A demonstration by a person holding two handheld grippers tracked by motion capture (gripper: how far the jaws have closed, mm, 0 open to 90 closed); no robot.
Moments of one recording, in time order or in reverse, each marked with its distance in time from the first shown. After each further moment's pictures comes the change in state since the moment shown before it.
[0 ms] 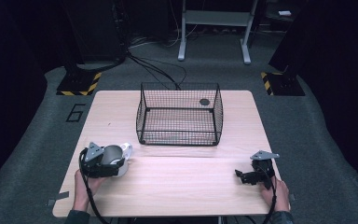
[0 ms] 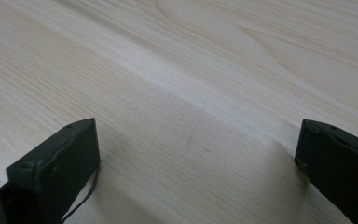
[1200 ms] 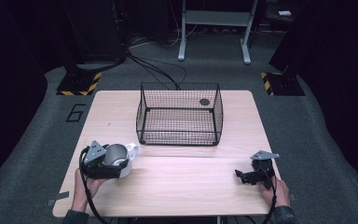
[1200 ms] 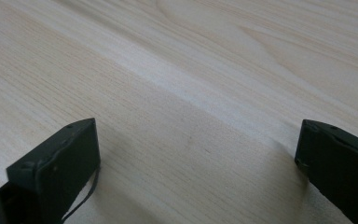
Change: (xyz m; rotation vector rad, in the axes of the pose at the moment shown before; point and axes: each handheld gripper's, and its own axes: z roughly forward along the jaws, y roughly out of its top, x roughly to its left) left arm -0.020 0.027 -0.020 -0.035 -0.101 0.093; right arm 0.000 0.000 0.000 0.003 0.005 0.001
